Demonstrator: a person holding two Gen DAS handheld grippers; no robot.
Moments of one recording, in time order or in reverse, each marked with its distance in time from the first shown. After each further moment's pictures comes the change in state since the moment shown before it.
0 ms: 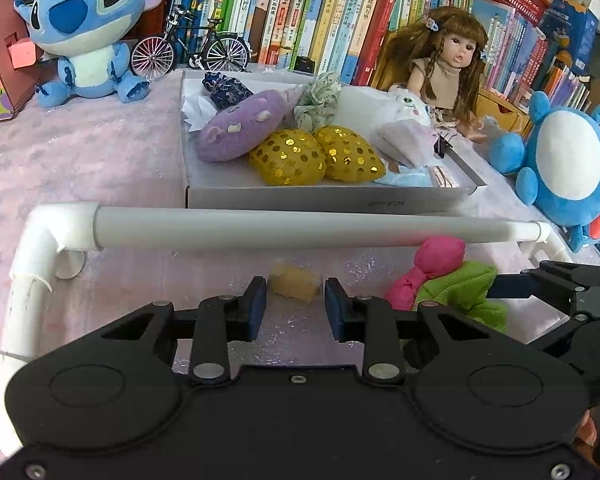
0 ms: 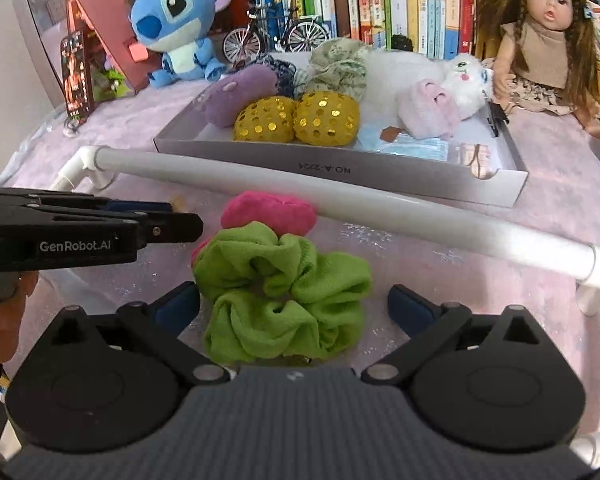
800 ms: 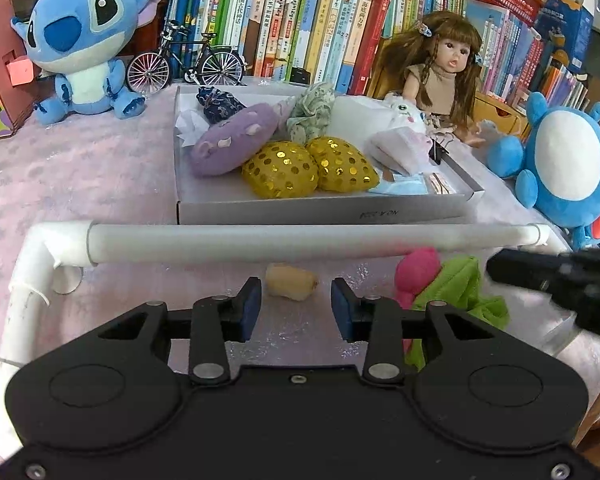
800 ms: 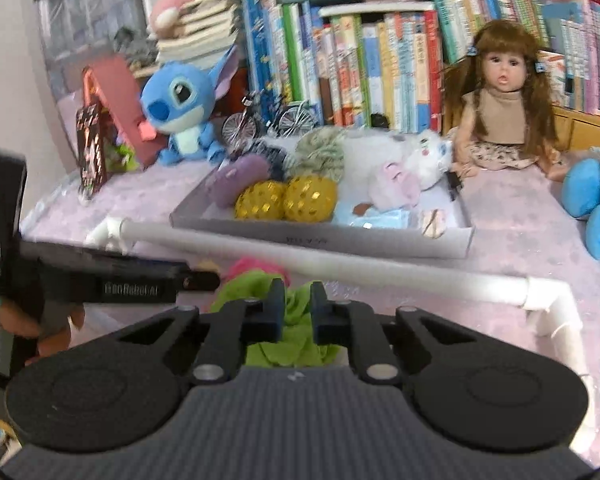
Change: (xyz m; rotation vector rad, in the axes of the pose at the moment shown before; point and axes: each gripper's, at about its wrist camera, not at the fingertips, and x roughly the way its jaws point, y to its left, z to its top) left arm 0.001 -0.008 0.002 0.028 -0.031 0.010; right arm -0.054 -0.008 -0.007 0.026 -0.240 -0.009
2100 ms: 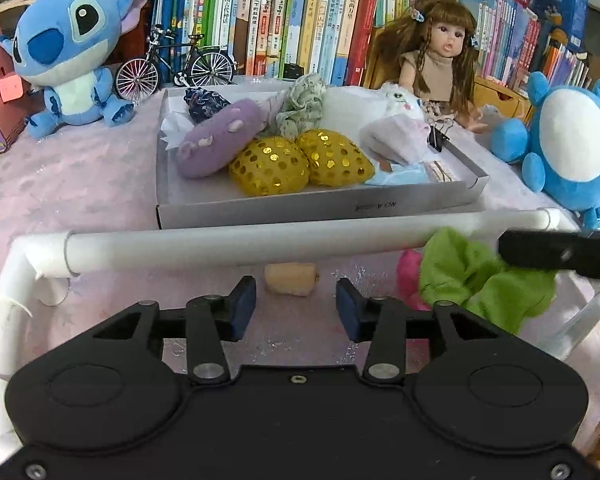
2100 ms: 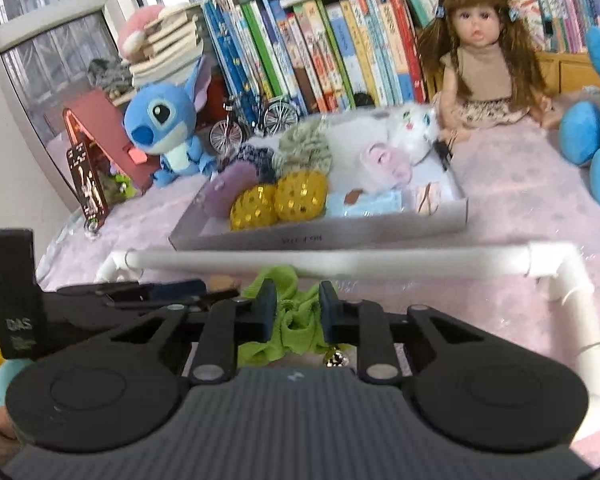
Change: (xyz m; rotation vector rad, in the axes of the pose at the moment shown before) left arm 0.014 -0.015 -0.002 0.065 -0.007 0.039; right arm 0.000 -0.025 0.009 0.188 0.042 0.052
